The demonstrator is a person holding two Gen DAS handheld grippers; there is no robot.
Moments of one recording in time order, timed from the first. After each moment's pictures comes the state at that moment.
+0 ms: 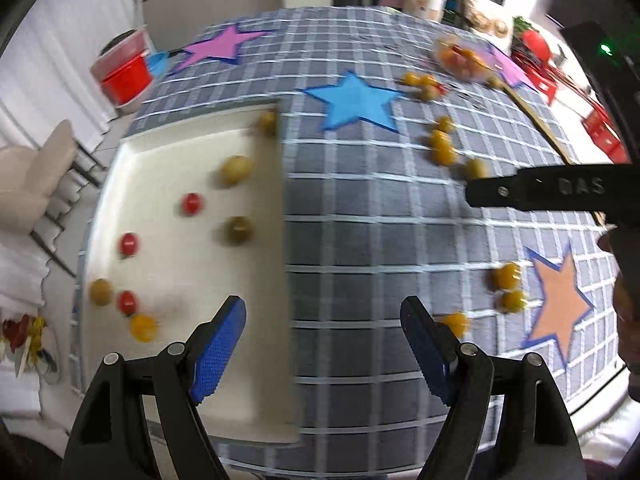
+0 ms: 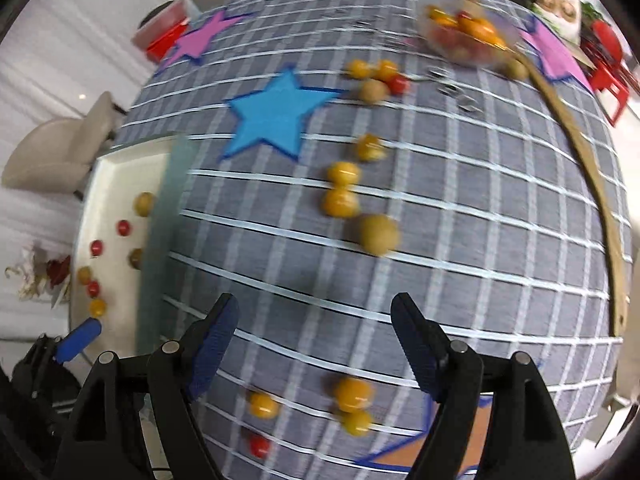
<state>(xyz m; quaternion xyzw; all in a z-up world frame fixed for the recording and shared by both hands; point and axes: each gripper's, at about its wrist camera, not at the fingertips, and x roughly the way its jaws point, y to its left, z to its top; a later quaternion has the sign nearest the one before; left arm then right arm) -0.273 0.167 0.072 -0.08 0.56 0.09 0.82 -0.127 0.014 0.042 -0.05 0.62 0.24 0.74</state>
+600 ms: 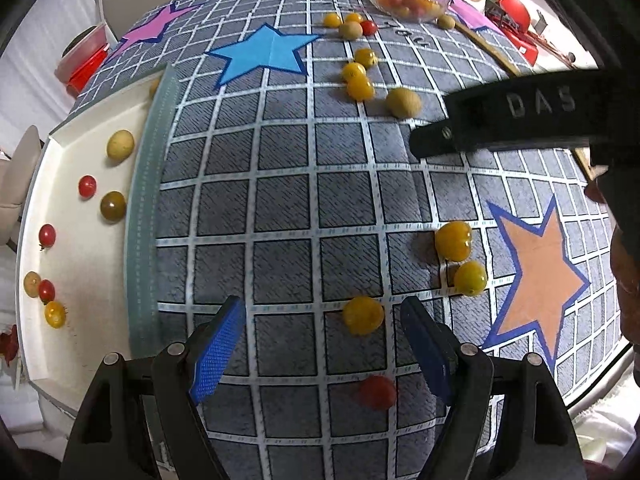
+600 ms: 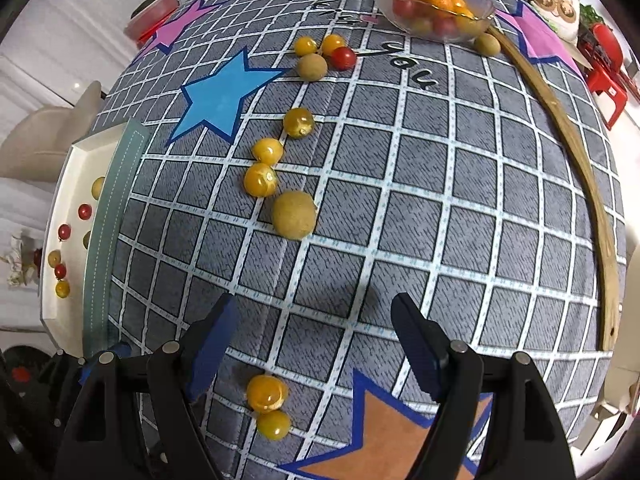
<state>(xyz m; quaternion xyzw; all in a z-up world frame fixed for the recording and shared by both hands) -0.249 0.097 0.027 -0.07 0.60 0.06 0.80 -0.111 -0.017 0.018 -0.08 0.62 0.25 0.74</state>
